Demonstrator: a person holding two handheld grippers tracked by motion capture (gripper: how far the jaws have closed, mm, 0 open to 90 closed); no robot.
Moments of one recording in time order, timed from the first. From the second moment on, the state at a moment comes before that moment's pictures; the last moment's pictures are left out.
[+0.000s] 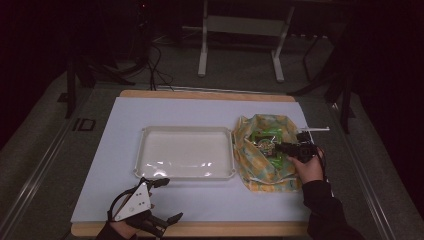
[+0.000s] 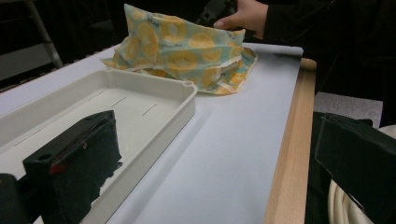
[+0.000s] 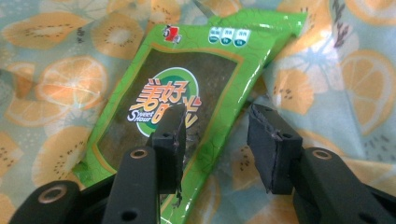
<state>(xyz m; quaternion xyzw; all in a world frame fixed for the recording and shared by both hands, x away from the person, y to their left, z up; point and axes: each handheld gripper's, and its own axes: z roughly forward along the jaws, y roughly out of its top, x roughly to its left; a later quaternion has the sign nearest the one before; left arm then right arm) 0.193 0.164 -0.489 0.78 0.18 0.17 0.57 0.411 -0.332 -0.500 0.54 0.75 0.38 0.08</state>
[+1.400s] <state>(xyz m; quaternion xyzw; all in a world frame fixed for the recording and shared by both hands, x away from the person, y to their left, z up) 0.194 0.164 -0.489 0.78 0.18 0.17 0.57 0.404 -0.324 -0.472 0.59 0.72 0.36 0.07</state>
